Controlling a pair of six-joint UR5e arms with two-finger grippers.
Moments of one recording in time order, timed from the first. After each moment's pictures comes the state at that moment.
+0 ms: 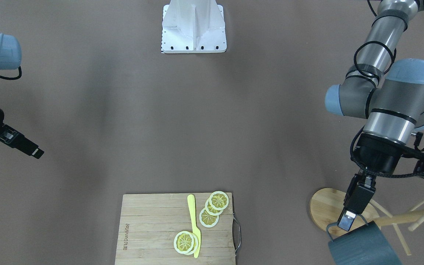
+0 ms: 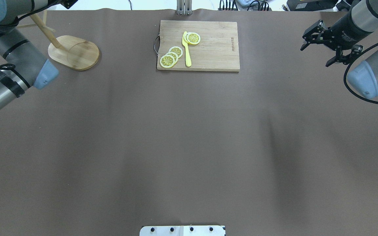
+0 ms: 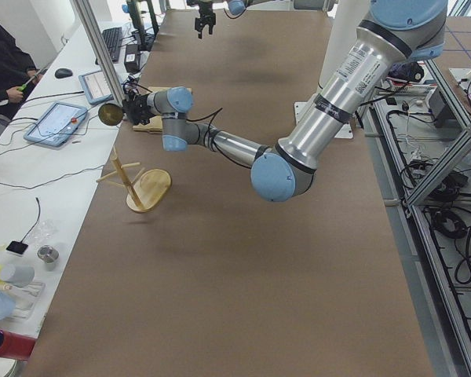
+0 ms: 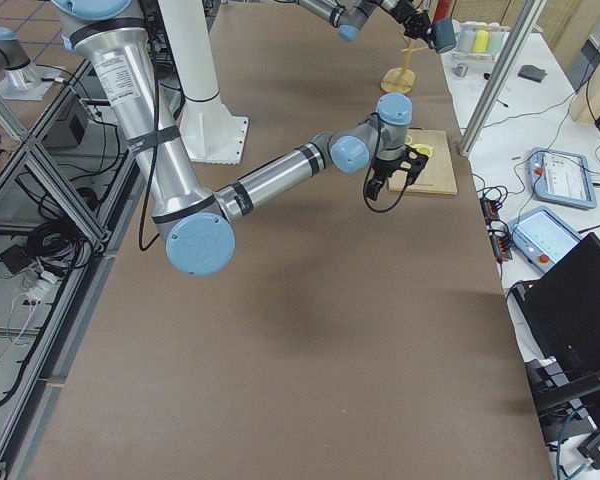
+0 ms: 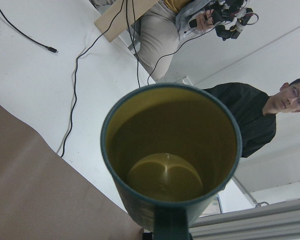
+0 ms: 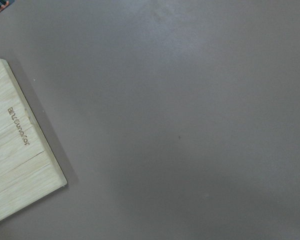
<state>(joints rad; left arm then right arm) -1.03 -2.20 -1.19 -2.88 -1.66 -2.02 1.13 -1.19 1.71 -1.45 2.31 1.28</state>
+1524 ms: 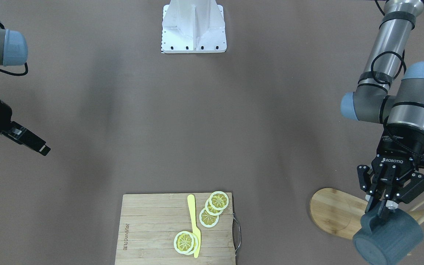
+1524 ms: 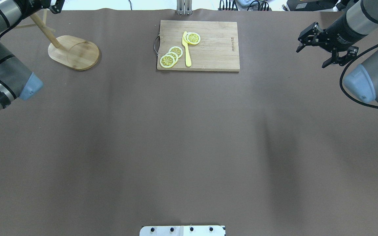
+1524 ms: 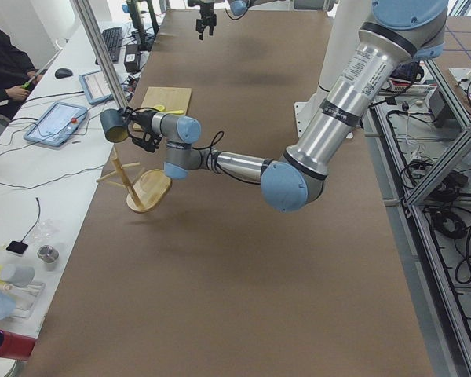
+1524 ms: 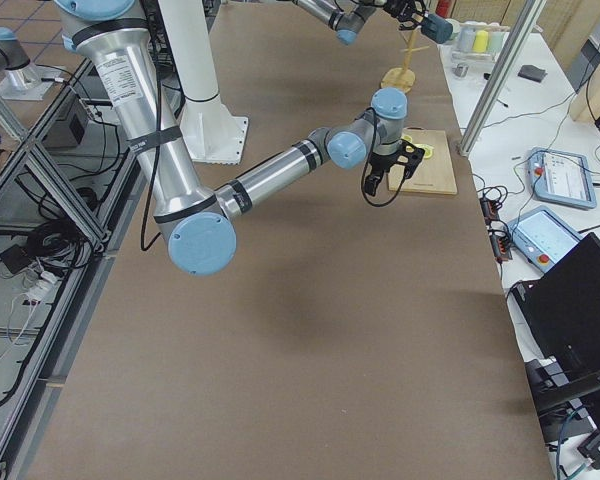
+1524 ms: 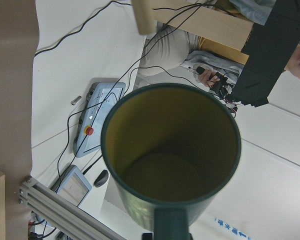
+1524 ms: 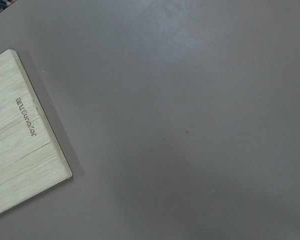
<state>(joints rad) -1.04 -2.11 -1.12 -3.22 -1.55 -2.76 1.10 -1.19 1.73 -1.45 2.29 1.28</state>
